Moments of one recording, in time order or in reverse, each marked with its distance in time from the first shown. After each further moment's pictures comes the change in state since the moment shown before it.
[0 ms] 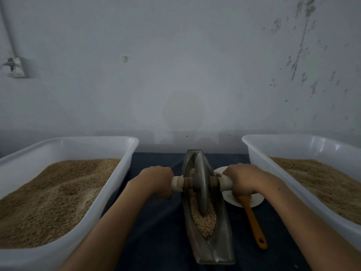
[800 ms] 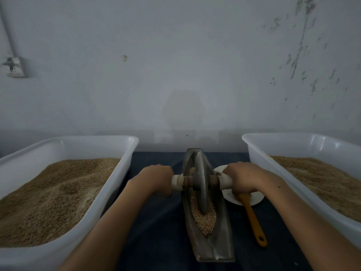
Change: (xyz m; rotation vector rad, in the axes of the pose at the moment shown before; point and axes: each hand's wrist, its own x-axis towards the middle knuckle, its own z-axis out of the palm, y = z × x) left_hand -0.001 0.001 -0.002 -0.013 -0.010 0.010; right_hand -0.002 0.000 0.000 0.012 -0.001 0.012
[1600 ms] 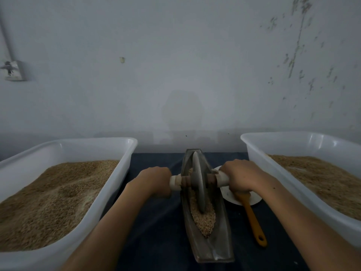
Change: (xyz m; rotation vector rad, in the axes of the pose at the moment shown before) left_hand 0.002 -0.003 0.004 -0.025 0.009 -0.034; right_hand -0.003 -0.007 -0.002 -0.069 0.092 0.006
